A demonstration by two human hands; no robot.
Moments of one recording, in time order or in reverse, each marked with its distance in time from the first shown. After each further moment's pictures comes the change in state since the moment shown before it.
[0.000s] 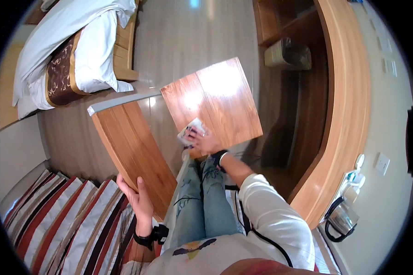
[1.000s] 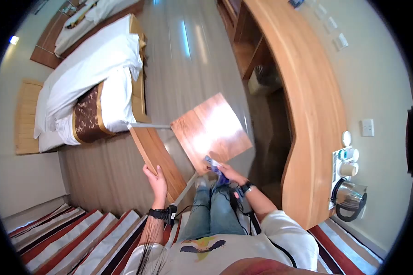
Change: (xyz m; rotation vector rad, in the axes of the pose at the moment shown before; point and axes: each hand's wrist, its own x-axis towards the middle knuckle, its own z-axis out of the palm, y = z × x) left_hand 0.011 -0.011 0.008 -0.056 0.010 0.158; right_hand -0.090 -0.077 -0.142 1.388 0.309 0.577
